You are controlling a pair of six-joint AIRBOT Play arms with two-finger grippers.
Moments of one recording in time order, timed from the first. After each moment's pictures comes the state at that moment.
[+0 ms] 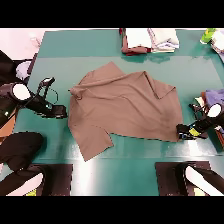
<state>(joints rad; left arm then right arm) -0.12 -1.05 0.89 1.32 -1.24 -1.55 -0.26 -1.02 0.57 -1.46 1.29 1.59</state>
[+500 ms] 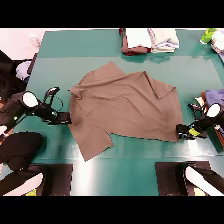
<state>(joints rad) -0.12 -1.11 0.75 1.24 -1.12 -1.54 -0.25 -1.02 0.57 -1.47 1.29 1.59</state>
